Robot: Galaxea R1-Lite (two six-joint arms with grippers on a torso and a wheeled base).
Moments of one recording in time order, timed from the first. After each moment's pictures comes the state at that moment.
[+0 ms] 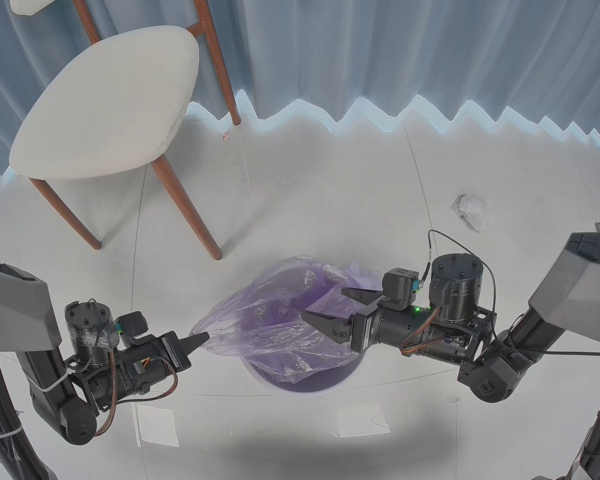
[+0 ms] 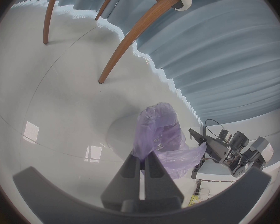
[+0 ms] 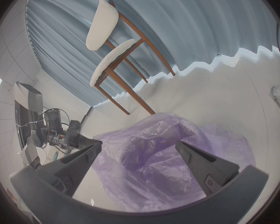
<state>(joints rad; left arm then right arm) -0.28 2.04 -0.17 -1.54 -0.32 -0.68 0.63 2.11 -0.74 -1.15 0.30 0.24</state>
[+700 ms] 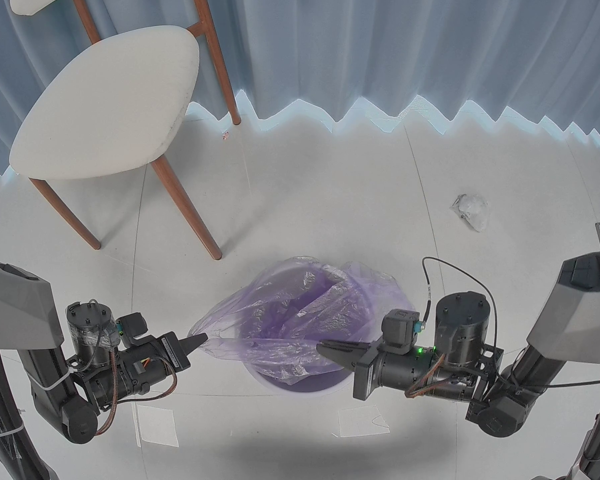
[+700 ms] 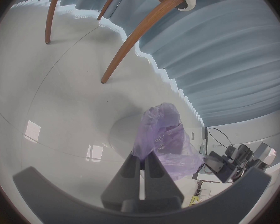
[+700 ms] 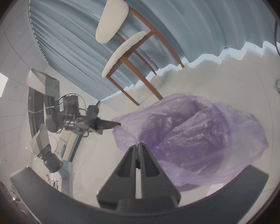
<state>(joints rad) -0.27 2.06 -0.18 -1.54 -0.32 -0.68 0.71 2.10 -0.54 -1.30 0.31 0.23</state>
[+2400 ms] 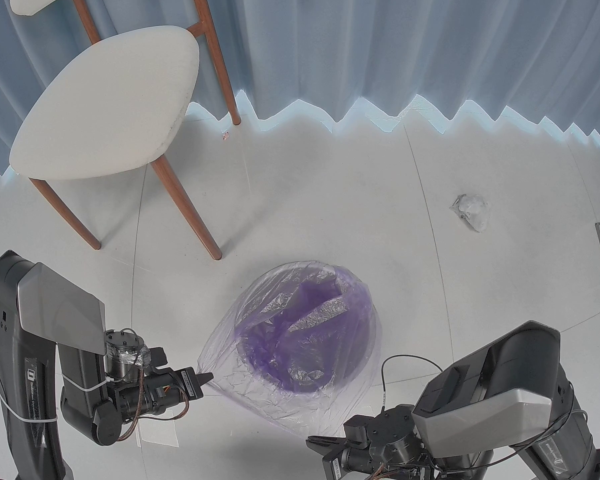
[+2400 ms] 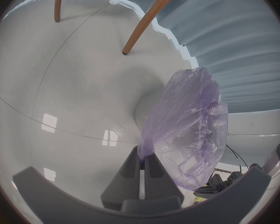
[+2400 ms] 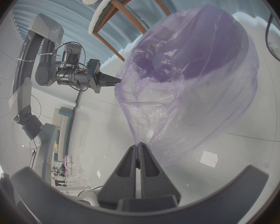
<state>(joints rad) -0.23 2.36 -0.22 -1.55 -0.31 -0.56 0.95 2.53 -0.40 -1.55 0.05 0.34</state>
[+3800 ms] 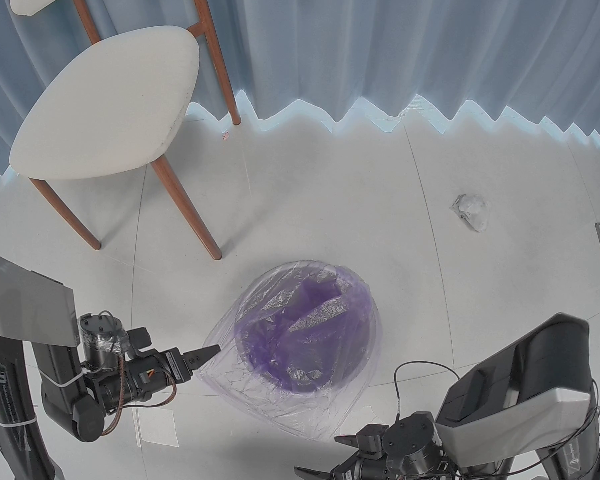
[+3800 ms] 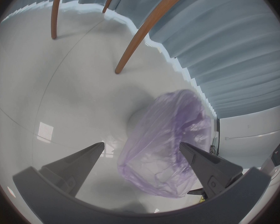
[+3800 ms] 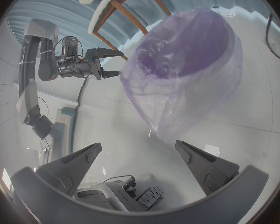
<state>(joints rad) -0.22 2.20 -0.18 -1.55 -0.31 -0.57 0.99 2.42 -0.27 -1.55 0.05 0.40</state>
